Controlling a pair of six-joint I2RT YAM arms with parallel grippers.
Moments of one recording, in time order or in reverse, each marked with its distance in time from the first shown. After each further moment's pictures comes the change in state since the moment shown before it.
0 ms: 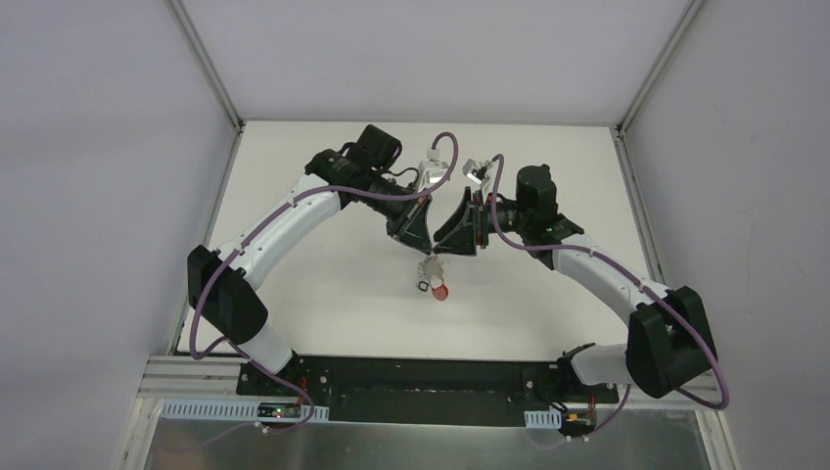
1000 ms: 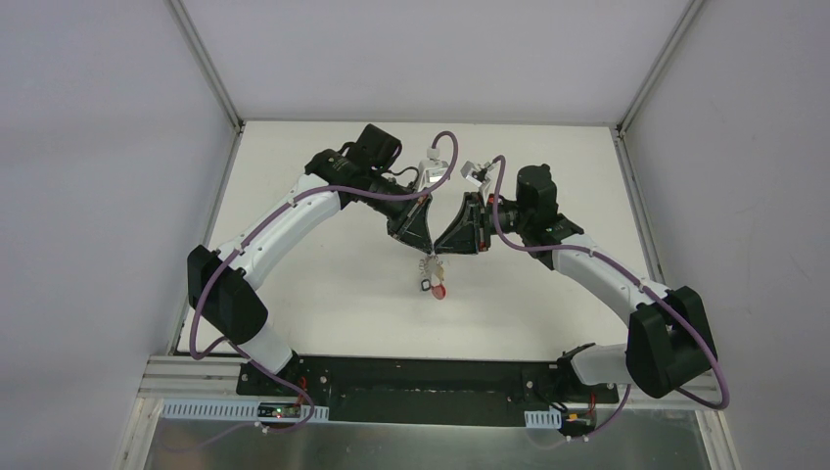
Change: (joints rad) left arm 0.000 0.000 -0.003 0.011 0.010 -0.001; right arm 0.000 0.000 0.000 0.019 -0.079 0.009
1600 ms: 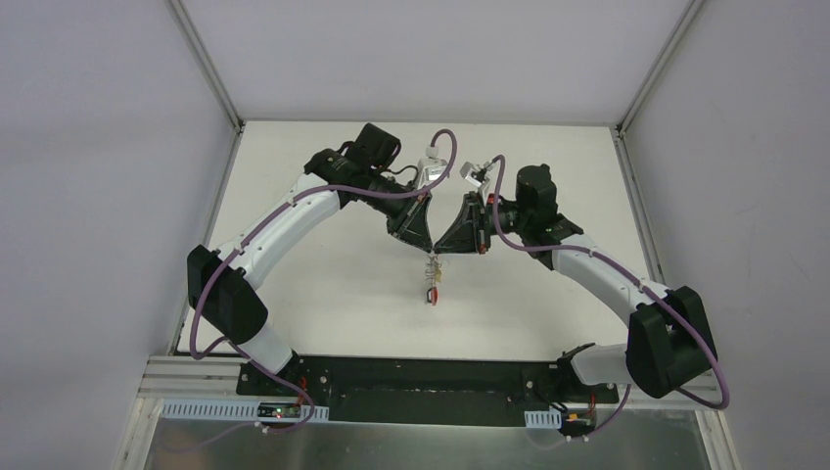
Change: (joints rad) left arm 0.006 0.000 0.000 0.004 -0.001 -0.013; right arm 0.010 0.000 0.000 0.002 -0.016 0.010
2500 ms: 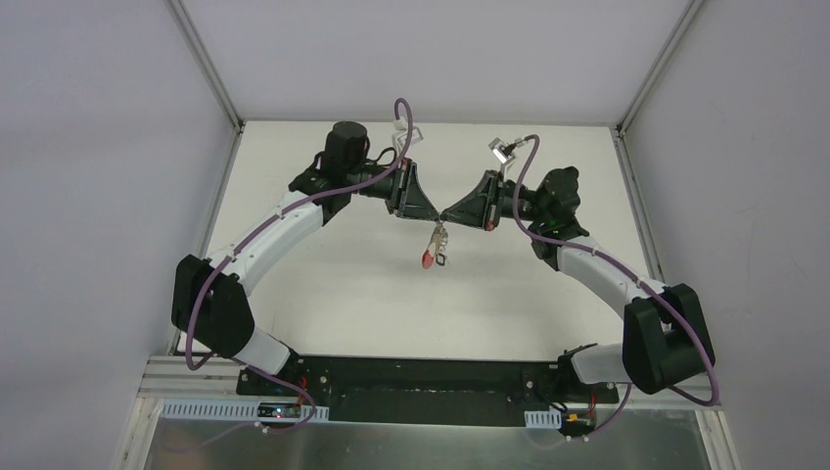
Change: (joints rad) left arm 0.117 -0.103 -0.294 0.743 0.066 -0.548; right arm -0.093 0.013 -0.065 0.477 0.155 0.478
